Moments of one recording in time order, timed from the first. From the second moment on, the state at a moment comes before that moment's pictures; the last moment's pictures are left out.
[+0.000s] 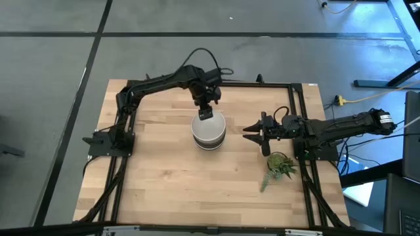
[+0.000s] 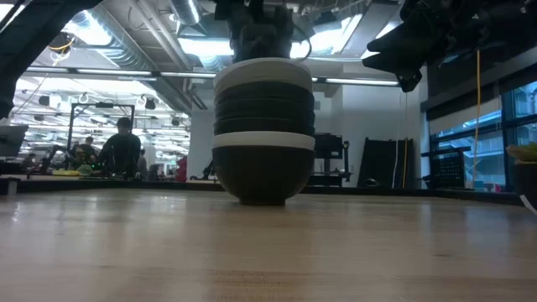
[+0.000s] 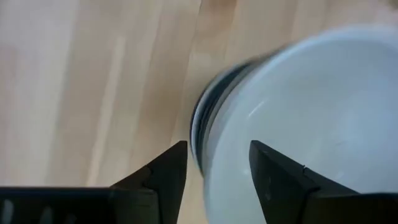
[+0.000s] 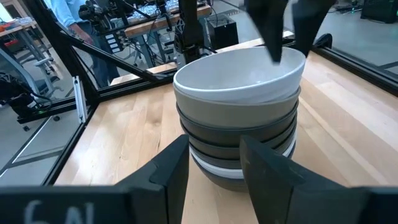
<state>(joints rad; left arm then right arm) 0.38 2.02 2.00 -1.30 0.25 0.09 0.04 0.87 0.41 0.25 0.08 0.28</state>
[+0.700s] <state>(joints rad) 0.36 1.54 2.13 -1.08 0.38 0.25 0.00 0.61 0.41 0.19 -0.04 0.12</state>
